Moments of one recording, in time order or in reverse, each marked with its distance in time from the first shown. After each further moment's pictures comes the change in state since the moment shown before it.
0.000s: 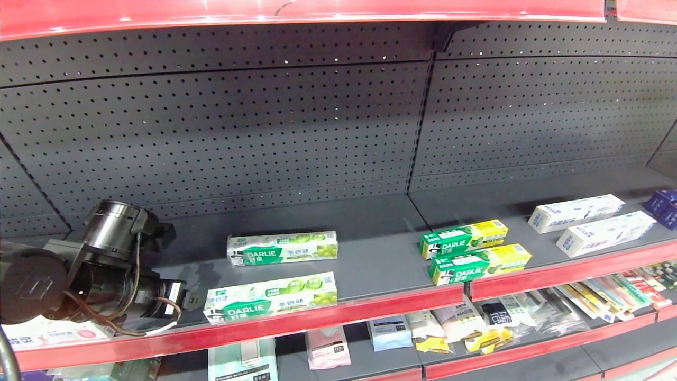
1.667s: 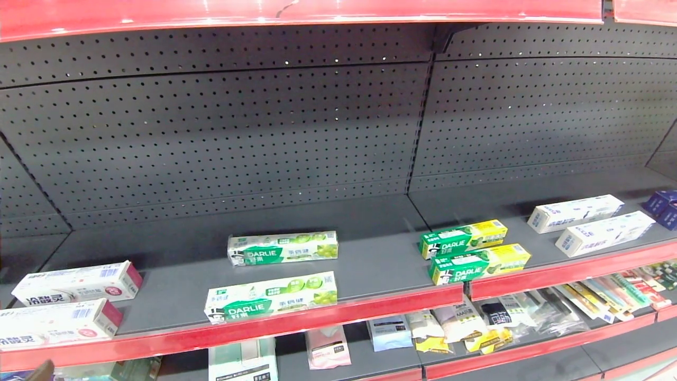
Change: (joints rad) left arm 0.086 -1.282 0.389 0.087 -0.077 -0.006; right arm 0.000 0.000 0.000 0.000 0.000 0.000
